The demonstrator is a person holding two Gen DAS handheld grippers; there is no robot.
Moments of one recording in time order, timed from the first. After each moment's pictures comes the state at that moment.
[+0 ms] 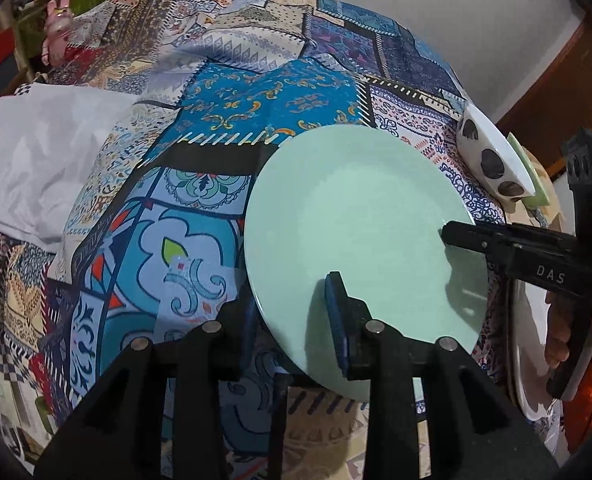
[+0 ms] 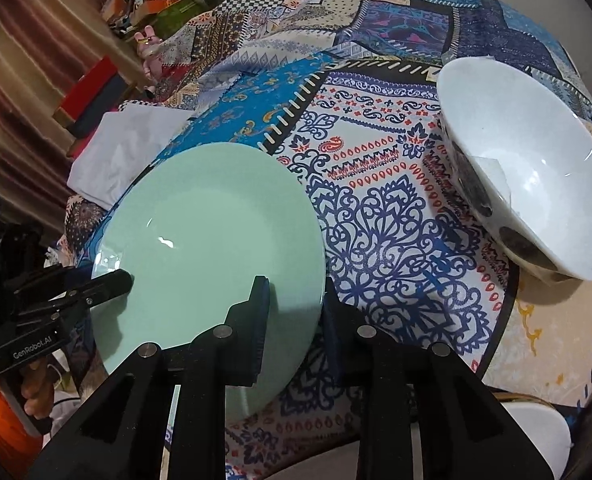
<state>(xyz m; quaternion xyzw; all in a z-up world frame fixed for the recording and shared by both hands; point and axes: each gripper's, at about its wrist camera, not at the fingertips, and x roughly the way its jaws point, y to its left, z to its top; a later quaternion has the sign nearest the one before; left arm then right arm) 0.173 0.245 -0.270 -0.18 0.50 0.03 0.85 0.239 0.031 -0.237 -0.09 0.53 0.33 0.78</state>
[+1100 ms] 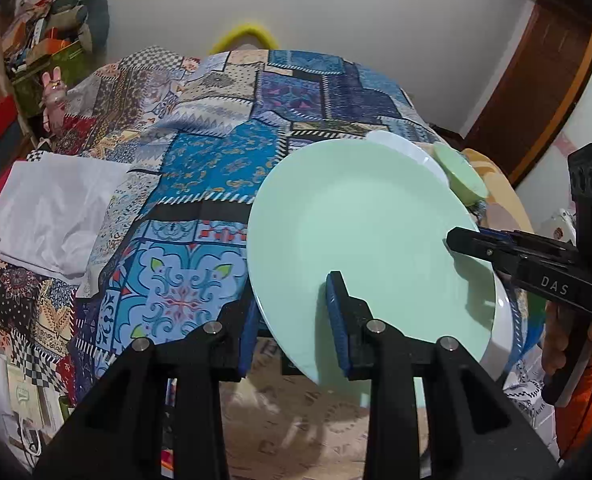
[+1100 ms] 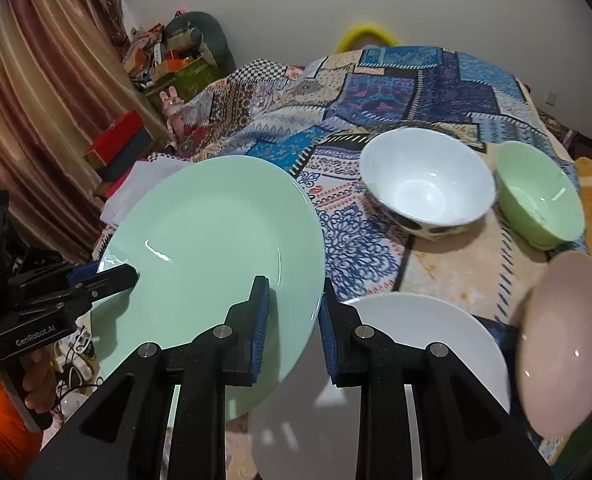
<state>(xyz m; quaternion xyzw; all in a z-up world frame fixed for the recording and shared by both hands) 0.120 0.168 -0.168 -0.12 0.43 0.01 0.89 0.180 -0.049 -0.154 -0.03 0.45 0.33 0.83</state>
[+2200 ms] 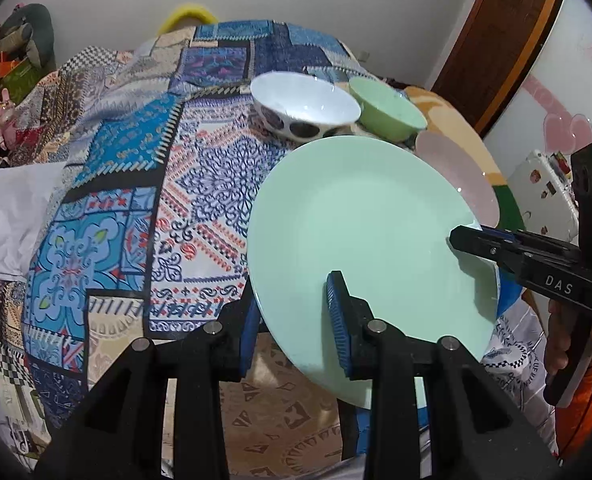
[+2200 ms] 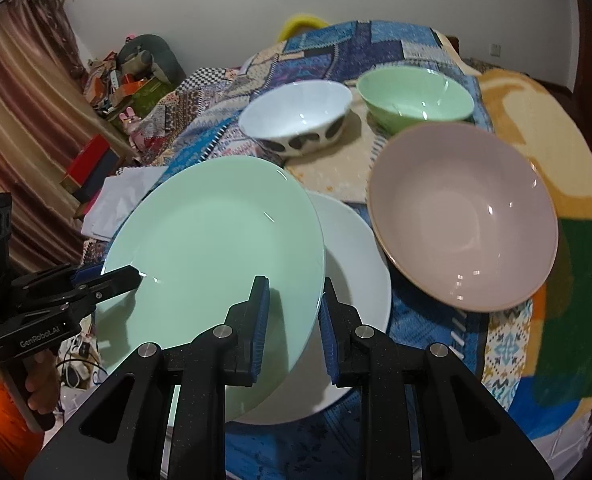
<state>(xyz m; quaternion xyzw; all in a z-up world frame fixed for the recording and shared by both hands) 0.125 0.047 -0.196 -0.08 0.48 -0.05 0.87 0.151 -0.166 -0.184 0.03 0.48 0.27 0.84</state>
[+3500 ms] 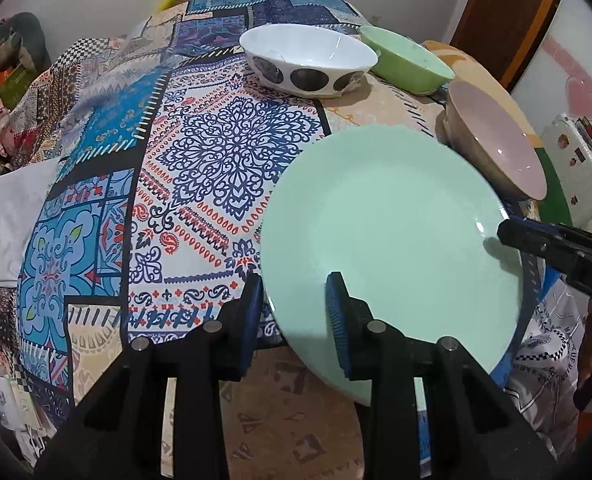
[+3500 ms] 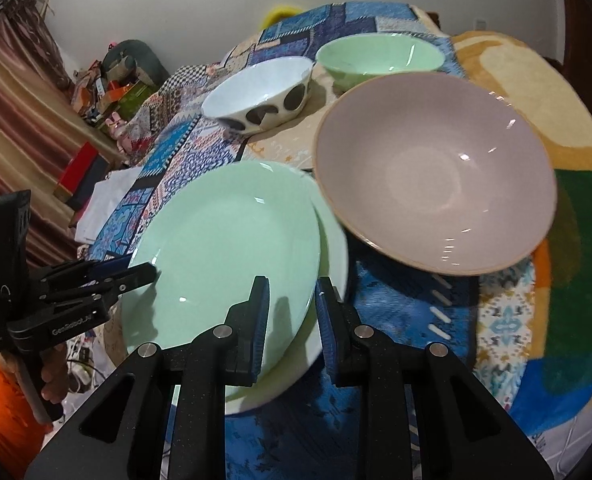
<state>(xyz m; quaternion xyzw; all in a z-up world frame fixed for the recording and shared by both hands) 0.153 0.029 -0.238 -0.03 0.52 -0.03 0.85 0.149 -0.191 -0.197 0.05 0.48 0.24 0.84</state>
